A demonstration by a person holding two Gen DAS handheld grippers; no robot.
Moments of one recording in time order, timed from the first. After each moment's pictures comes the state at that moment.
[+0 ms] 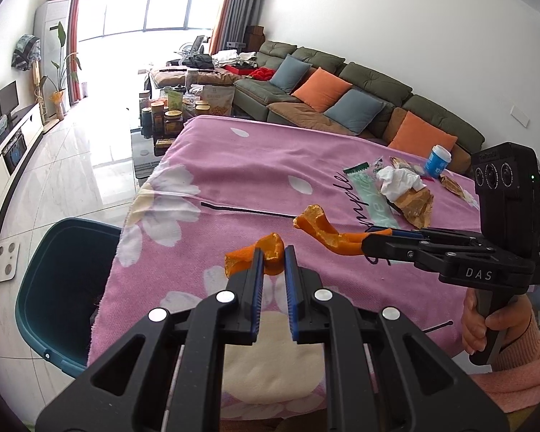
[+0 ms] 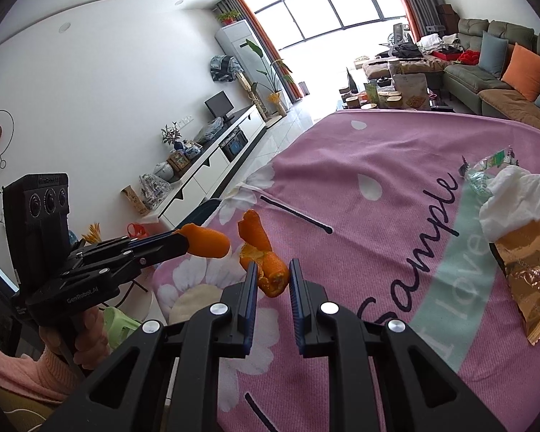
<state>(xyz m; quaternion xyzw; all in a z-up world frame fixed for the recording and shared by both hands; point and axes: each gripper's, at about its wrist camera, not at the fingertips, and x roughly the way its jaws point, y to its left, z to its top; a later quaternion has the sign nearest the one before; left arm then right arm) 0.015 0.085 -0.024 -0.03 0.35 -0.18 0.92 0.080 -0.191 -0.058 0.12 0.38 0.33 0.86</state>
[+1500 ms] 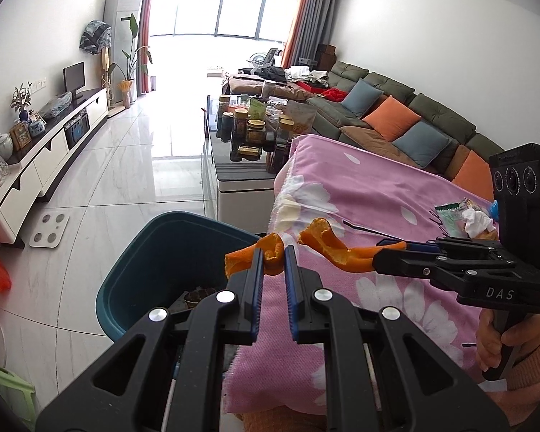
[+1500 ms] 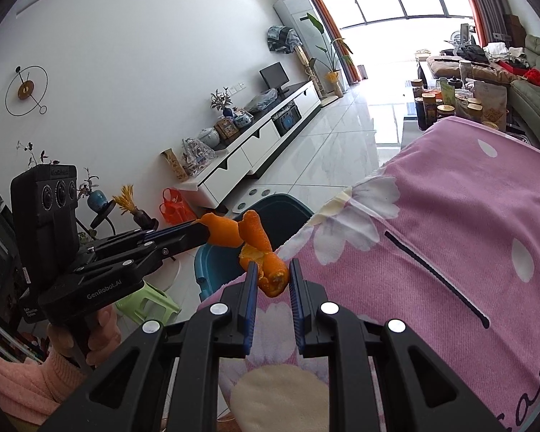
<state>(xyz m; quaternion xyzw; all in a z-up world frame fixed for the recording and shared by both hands) 0.011 0.197 -0.021 -0.07 0.33 -0.05 0.94 0.121 -0.058 -0.047 0.06 0.39 0.43 0.81</state>
